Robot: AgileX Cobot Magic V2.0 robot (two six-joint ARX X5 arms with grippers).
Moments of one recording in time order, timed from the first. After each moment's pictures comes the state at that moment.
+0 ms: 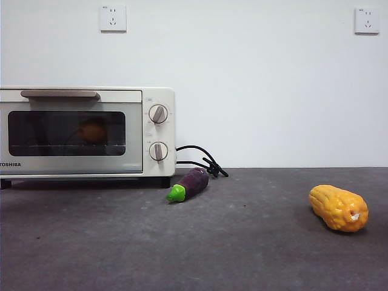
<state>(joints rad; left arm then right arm) -0.15 1.02 1.52 -1.08 0.66 -0.04 2.27 0.68 1.35 -1.36 1.39 0.88</state>
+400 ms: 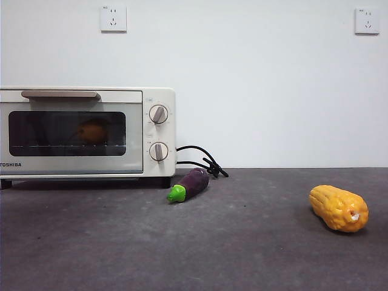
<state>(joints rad) -0.19 0.81 1.52 -1.14 0.68 -0.06 2.27 0.68 1.36 -1.36 1.39 0.88</state>
